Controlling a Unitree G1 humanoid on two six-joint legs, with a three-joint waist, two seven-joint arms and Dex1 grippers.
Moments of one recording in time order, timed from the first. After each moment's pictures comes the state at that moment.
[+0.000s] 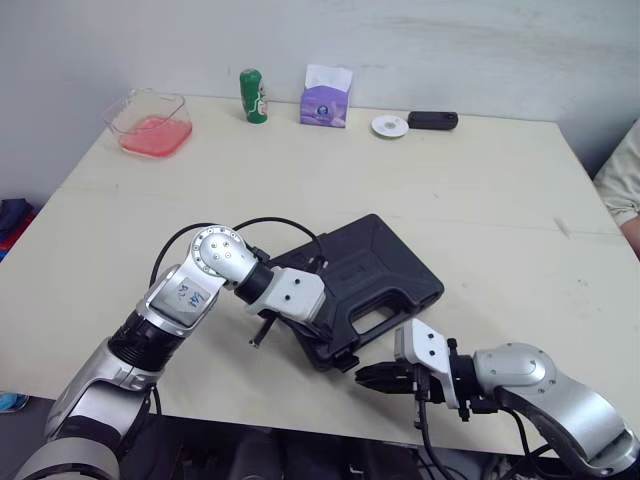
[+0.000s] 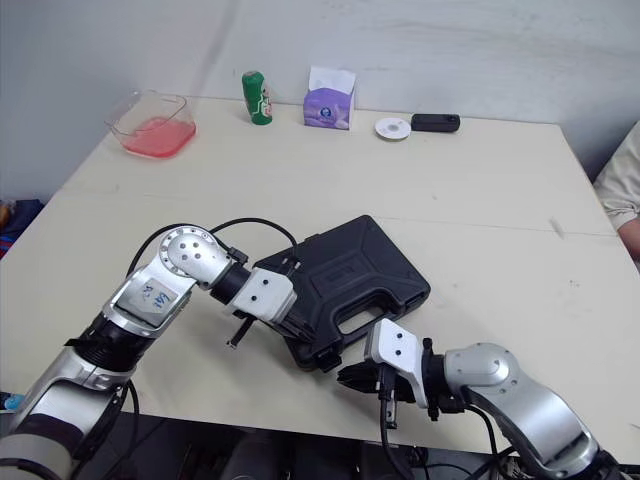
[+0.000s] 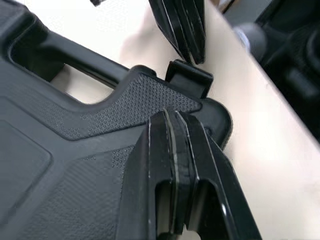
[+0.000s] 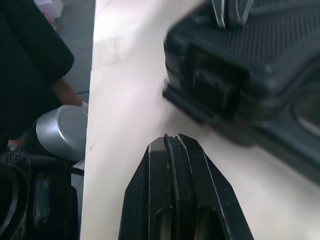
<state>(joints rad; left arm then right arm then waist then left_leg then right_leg) -0.71 0.64 -0.44 -0.13 -0.10 0.20 -1.44 -0.04 -0.77 0.23 -0.65 0.45 0.63 0.91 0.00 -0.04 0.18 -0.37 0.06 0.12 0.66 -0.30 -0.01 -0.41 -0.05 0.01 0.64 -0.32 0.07</state>
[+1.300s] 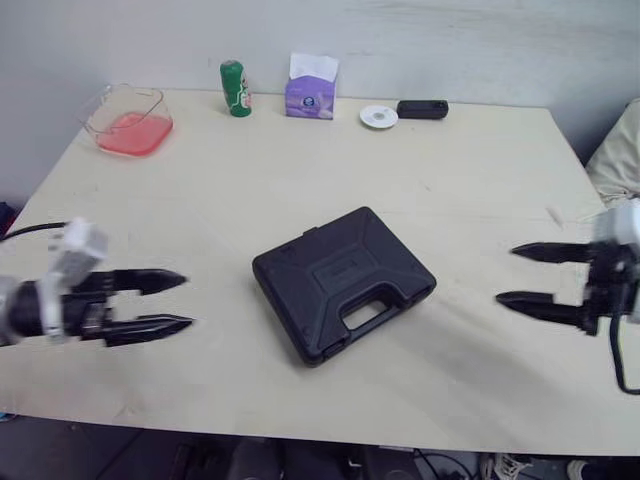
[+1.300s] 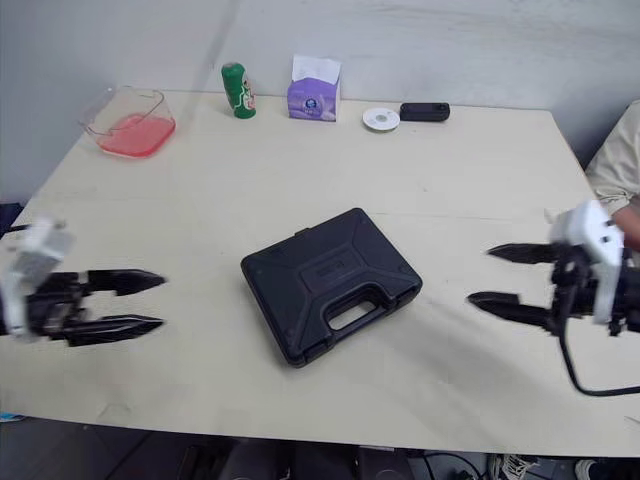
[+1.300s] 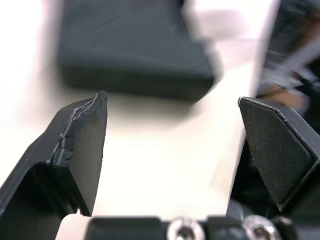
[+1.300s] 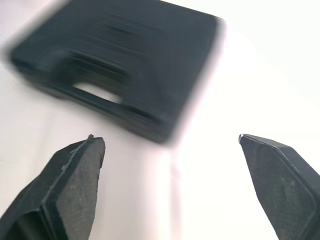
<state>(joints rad) -0.04 1.06 0.70 -0.29 -0.68 1.01 -1.31 -0.06 -1.15 -0.53 -0.22 0.62 0.63 1.23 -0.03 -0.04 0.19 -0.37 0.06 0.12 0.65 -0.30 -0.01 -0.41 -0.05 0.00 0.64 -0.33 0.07</state>
